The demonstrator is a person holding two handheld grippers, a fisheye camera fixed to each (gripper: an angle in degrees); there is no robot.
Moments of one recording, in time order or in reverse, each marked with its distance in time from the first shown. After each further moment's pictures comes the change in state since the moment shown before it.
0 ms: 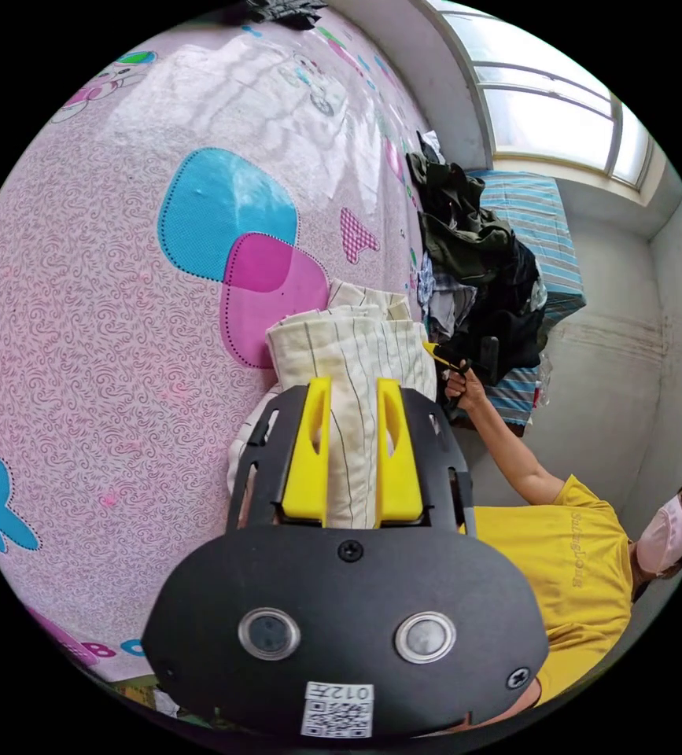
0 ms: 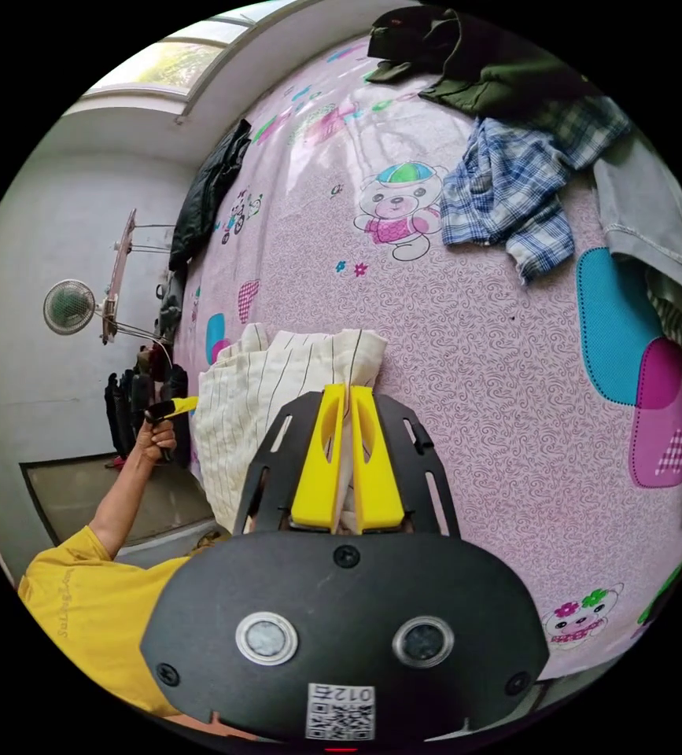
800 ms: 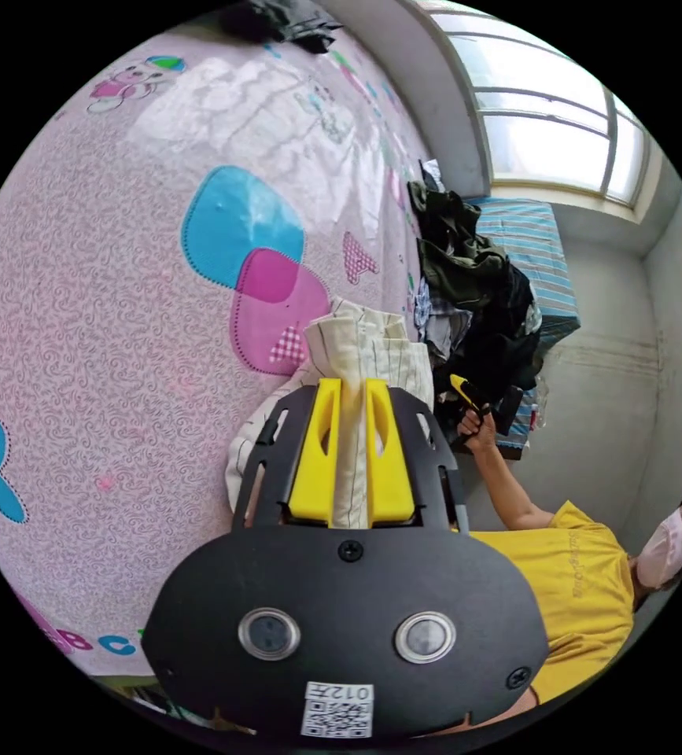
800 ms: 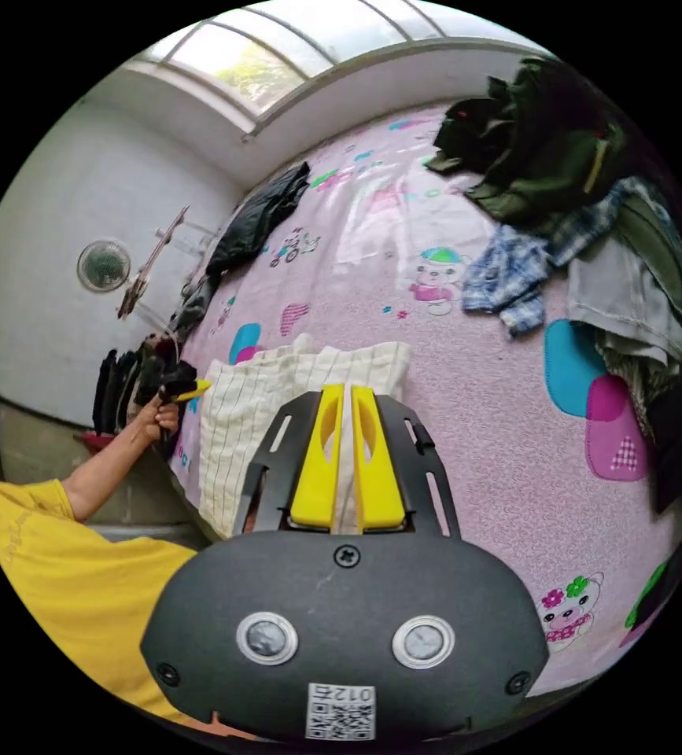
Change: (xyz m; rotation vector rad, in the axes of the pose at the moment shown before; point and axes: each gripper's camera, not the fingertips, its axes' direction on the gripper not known) left arm 0.050 0.040 0.048 0.118 -0.002 -0.007; right arm -0.152 0.055 0.019 0.201 0.071 -0.235
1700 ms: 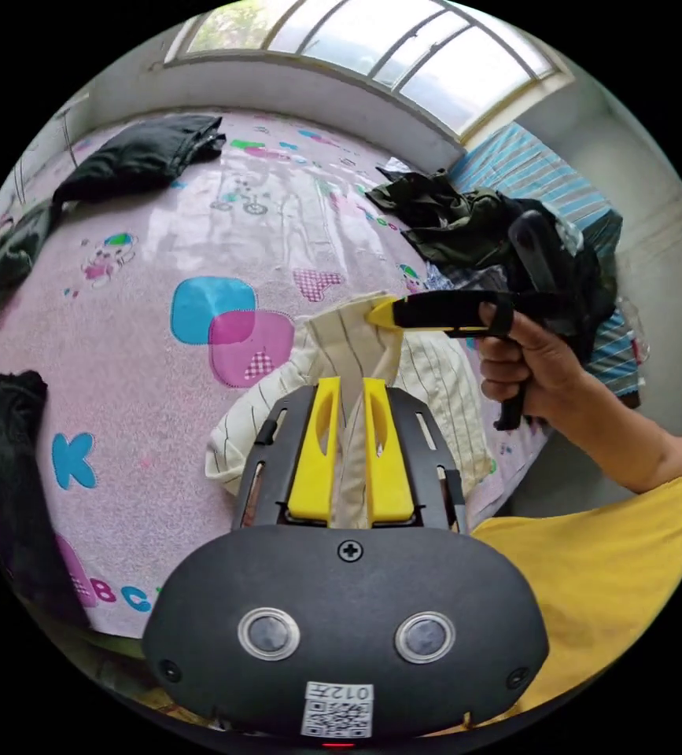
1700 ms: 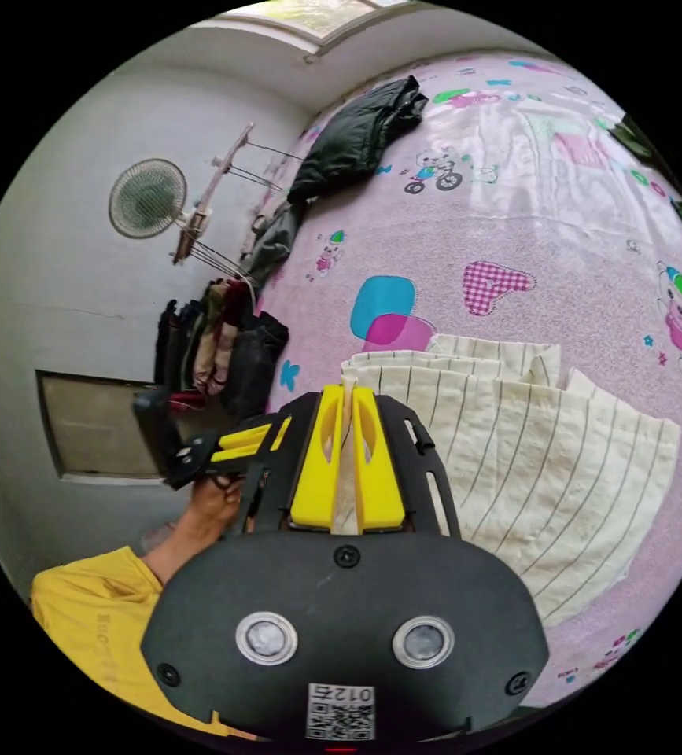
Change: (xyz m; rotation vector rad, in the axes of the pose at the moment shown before) left arm 0.091 0.113 0.059 0.142 -0.384 0.306; right arm -0.211 -0.092 0.140 -0.251 -0.289 -0.049
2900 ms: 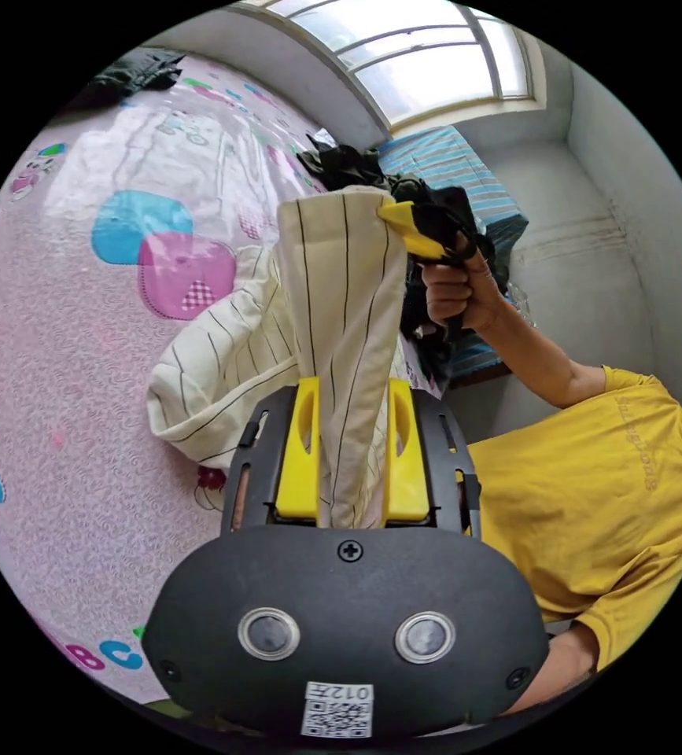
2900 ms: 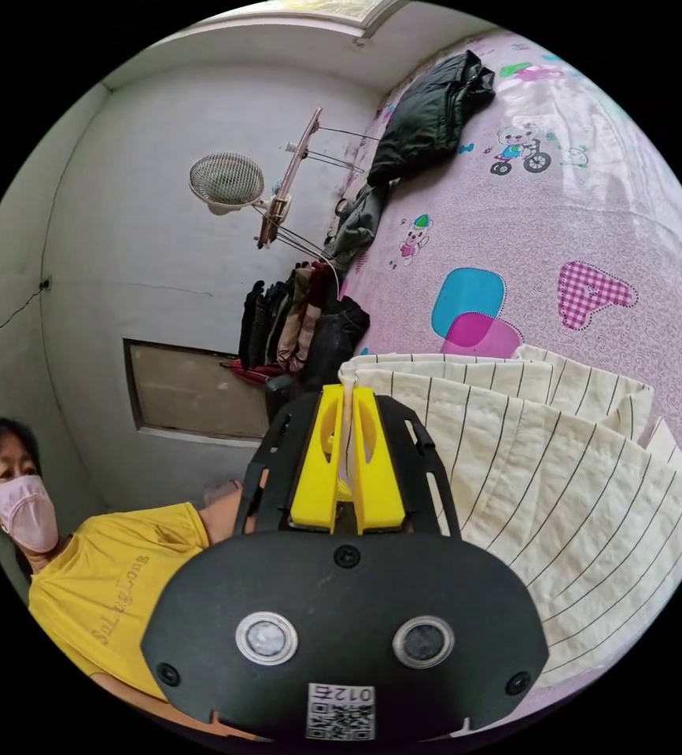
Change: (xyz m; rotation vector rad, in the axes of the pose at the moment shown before) left arm -0.110 0.047 0.034 -0.111 0.429 0.056; right arm 0.013 -0.059 0.014 -0.087 -0.332 -0.108
